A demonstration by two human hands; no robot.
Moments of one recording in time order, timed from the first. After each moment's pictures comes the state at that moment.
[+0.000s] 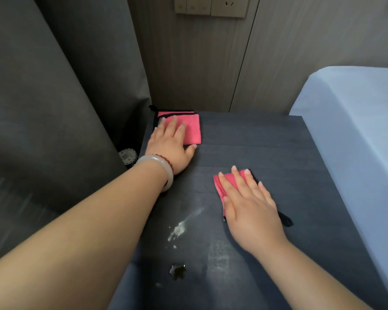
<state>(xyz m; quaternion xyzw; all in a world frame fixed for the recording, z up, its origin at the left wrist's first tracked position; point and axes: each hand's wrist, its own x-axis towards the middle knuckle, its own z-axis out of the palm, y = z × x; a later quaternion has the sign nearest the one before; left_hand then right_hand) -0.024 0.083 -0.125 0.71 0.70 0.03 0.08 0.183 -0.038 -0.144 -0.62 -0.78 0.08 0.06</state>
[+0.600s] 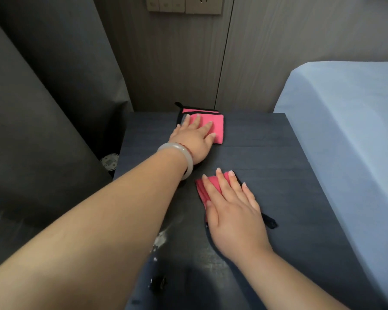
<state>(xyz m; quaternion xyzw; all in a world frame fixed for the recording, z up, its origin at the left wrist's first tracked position) 0.056 0.131 -0.116 0.76 0.62 0.00 0.17 0.182 -0.038 -0.147 -0.63 -0.76 0.08 0.10</state>
